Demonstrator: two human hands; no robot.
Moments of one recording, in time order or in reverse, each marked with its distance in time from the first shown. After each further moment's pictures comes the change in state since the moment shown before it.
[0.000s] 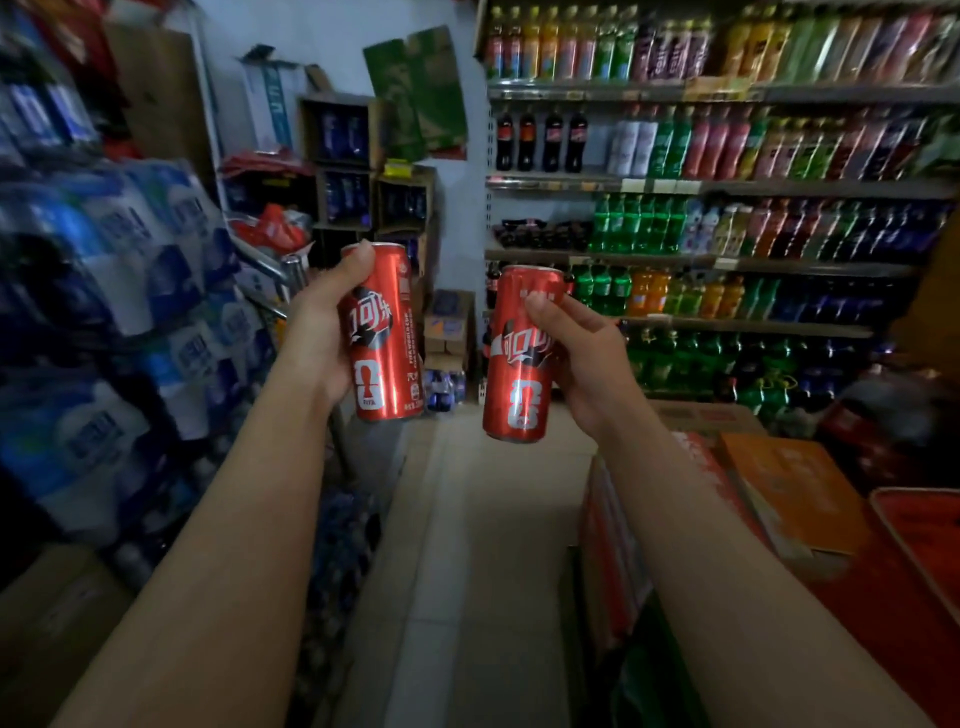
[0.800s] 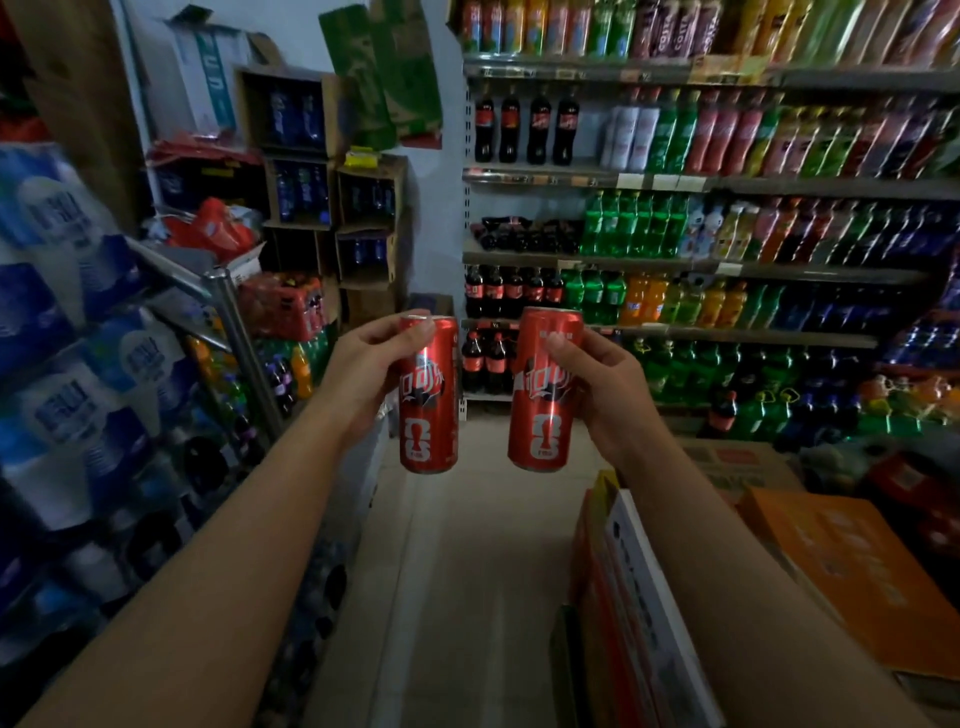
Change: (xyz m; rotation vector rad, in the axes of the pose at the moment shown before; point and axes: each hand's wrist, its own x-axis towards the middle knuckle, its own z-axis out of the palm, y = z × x) left_hand 0.205 -0.109 0.032 0.219 -0.113 -0.075; right_hand 0.192 0.062 -0.076 -0.102 0.121 0.060
